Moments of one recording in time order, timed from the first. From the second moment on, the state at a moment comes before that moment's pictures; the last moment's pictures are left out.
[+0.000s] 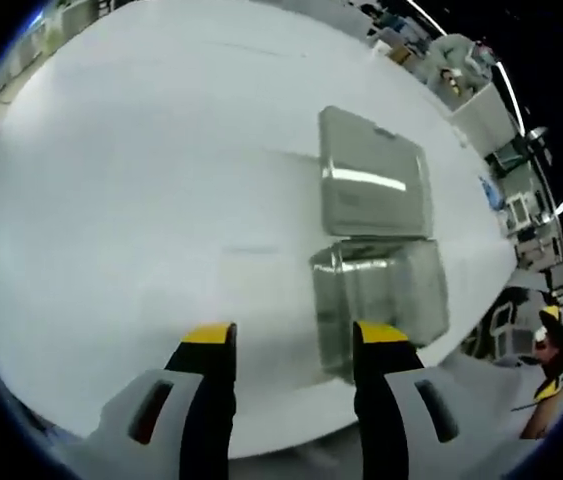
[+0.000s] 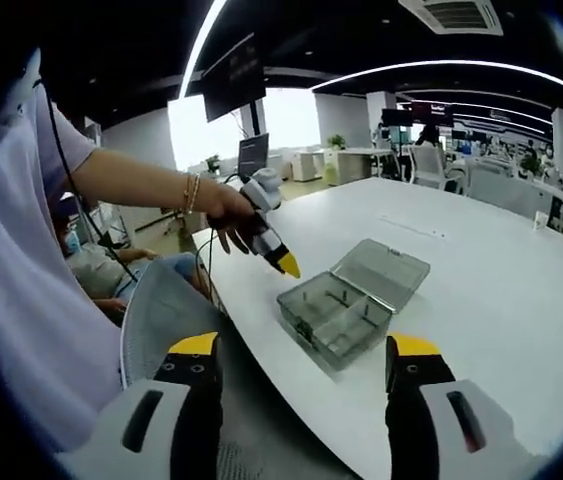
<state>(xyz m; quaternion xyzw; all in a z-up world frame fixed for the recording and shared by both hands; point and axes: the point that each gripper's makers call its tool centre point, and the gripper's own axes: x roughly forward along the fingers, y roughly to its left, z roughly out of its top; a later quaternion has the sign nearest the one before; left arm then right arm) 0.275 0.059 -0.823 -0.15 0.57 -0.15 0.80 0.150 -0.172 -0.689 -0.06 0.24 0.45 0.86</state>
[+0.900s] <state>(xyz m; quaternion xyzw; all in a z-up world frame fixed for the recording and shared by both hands) 0.283 0.072 -0.853 -0.07 0.65 -0.05 0.75 0.156 -0.181 -0.693 -0.03 0.24 0.44 0.87</state>
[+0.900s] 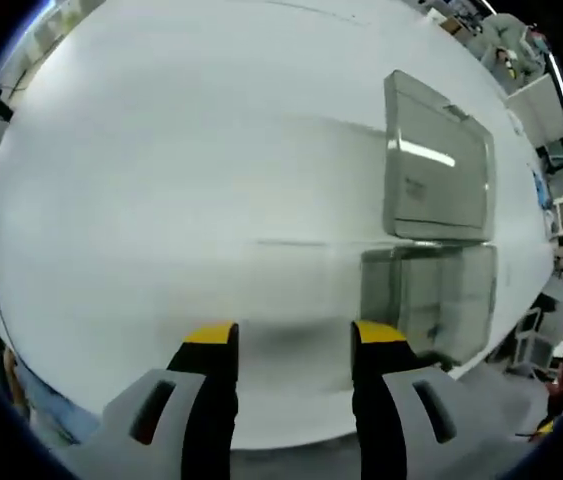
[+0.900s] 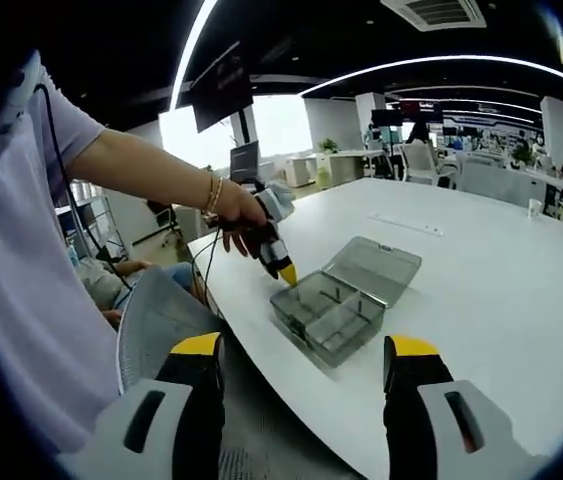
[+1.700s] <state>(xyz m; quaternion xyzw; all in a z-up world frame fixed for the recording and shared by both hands) 0.284 0.074 -0.865 0.00 0.67 -0.01 0.74 0.161 -0.187 -0.691 -0.02 0.23 0.44 0.87</state>
